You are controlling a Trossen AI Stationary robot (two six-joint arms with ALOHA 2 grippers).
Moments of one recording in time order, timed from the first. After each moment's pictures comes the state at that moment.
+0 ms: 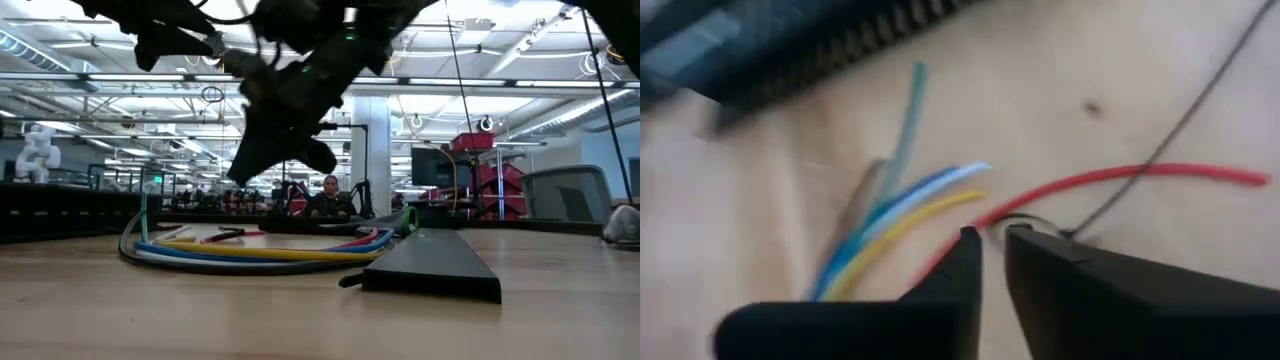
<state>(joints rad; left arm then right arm) -0.08 0.67 0.61 -0.23 -0.33 -0.38 0.01 2.16 1.65 -0.39 -0.07 0.52</state>
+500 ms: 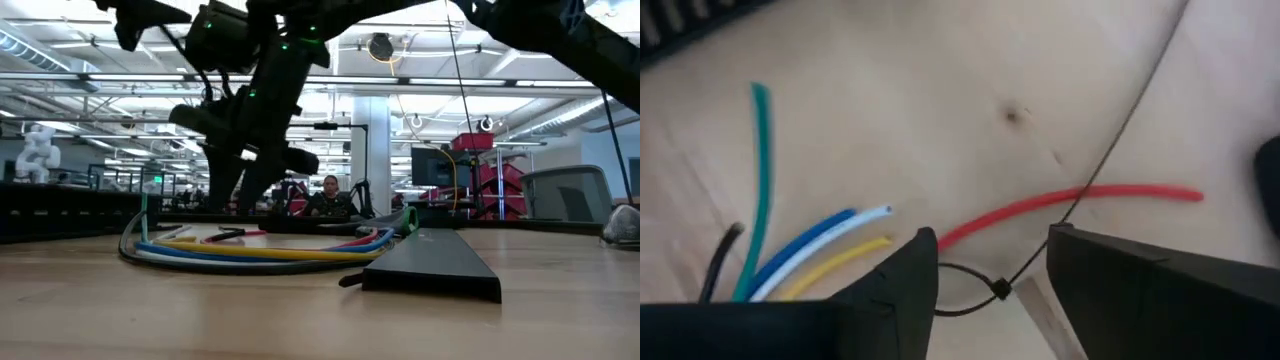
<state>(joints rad) -0.08 0.47 0.61 -0.25 -0.33 -0.36 0.01 2.51 2.25 -0.92 0.08 0.63</state>
